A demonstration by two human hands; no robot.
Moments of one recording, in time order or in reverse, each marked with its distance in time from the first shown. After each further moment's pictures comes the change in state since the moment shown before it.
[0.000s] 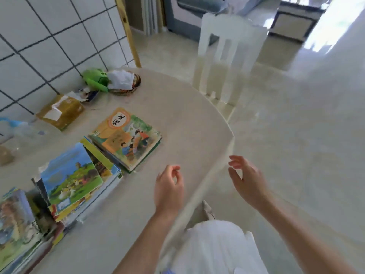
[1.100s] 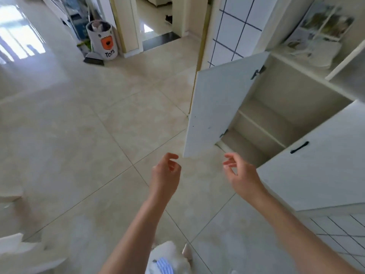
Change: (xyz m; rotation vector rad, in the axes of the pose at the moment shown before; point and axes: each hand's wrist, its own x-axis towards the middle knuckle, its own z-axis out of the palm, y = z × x) left_hand -0.531 0.228 0.332 0.052 -1.268 0.702; right_hand -0.594 0.255 -0.286 0.099 0.822 1.134
